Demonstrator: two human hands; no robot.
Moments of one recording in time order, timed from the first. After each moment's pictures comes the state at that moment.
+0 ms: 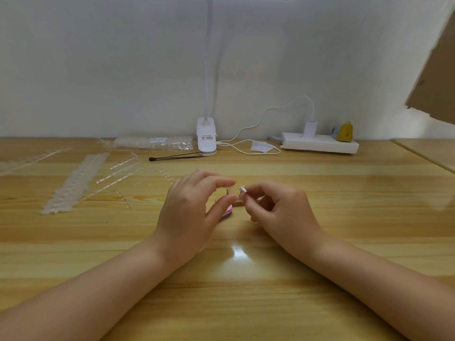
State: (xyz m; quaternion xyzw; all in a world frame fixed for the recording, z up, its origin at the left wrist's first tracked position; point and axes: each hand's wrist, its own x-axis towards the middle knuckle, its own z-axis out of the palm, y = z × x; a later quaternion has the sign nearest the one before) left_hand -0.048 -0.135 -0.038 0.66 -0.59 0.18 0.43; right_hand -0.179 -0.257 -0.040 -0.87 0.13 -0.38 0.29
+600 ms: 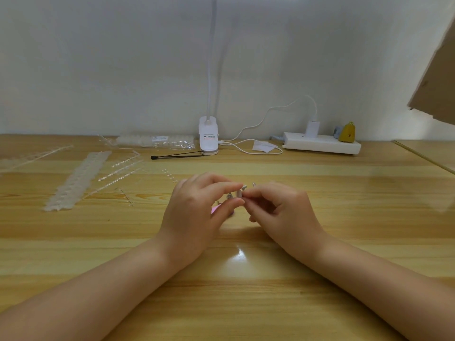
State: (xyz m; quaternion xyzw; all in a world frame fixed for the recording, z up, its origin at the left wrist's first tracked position) left_hand -0.051 -0.135 -0.040 0.66 -0.60 0.19 0.42; right_hand -0.182 -0.253 -0.038 -0.88 0.05 -0.40 0.26
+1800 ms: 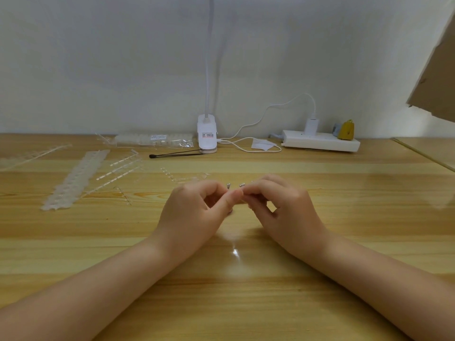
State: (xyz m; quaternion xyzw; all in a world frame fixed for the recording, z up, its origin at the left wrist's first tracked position) left_hand -0.052 -0.132 -0.039 0.66 -0.55 0.02 0.52; right_hand -0.178 -0.262 -0.043 -0.88 -0.01 -0.46 0.15
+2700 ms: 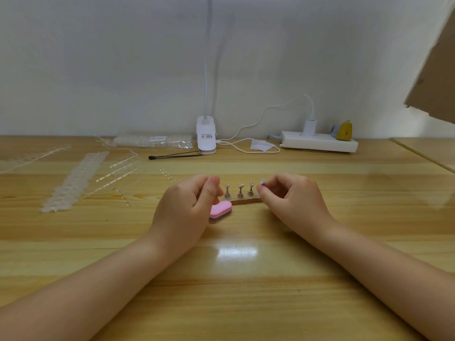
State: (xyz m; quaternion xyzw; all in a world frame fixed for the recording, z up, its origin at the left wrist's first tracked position) left_hand -0.041 -0.135 -0.042 0.70 -0.48 0.02 0.52; right_hand -0.180 -0.289 -0.045 -0.86 0.24 -0.38 0.26
